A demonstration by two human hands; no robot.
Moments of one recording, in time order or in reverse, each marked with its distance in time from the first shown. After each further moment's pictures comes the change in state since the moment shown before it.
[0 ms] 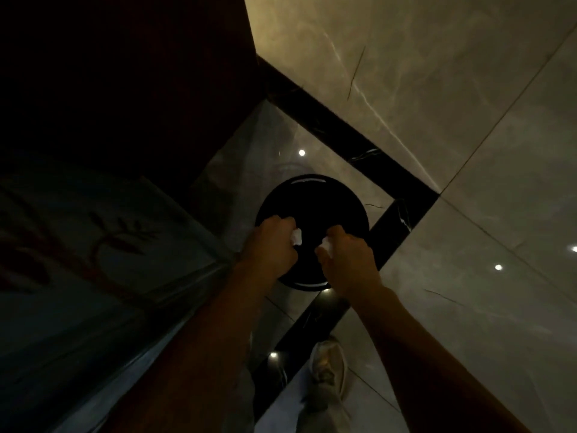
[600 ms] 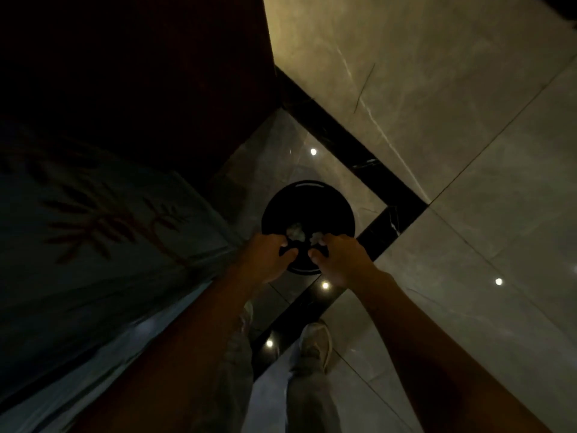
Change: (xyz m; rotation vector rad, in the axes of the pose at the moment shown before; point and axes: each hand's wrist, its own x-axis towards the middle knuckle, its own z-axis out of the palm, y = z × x) left_hand -0.078 0.018 -0.033 -0.198 -0.071 -0.135; right_hand -0.044 -0.019 -0.069 -0.110 -0.272 -0.059
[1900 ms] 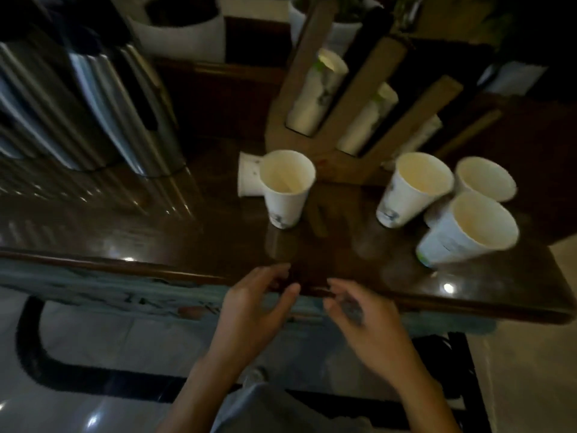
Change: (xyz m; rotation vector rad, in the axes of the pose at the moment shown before) left_hand -0.790 -0.223 -0.198 -0.532 1.311 -0.025; right_hand -0.598 -0.477 0.120 -0.129 0.058 -1.047
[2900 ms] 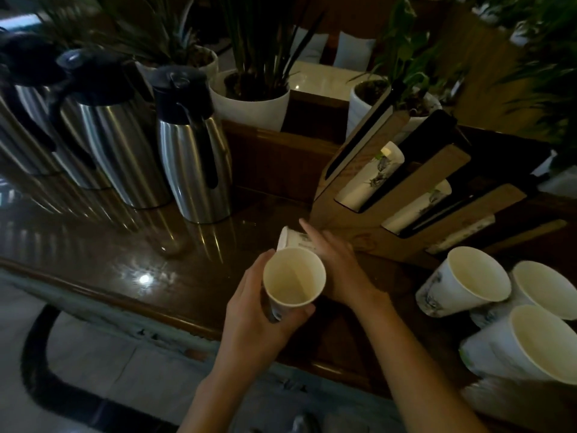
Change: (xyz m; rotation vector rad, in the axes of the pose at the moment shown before) left_hand 0.067 -0.003 -0.047 -0.114 0.286 -0.089; right_hand 0.216 -0.088 0.024 -0.449 -0.279 -0.309
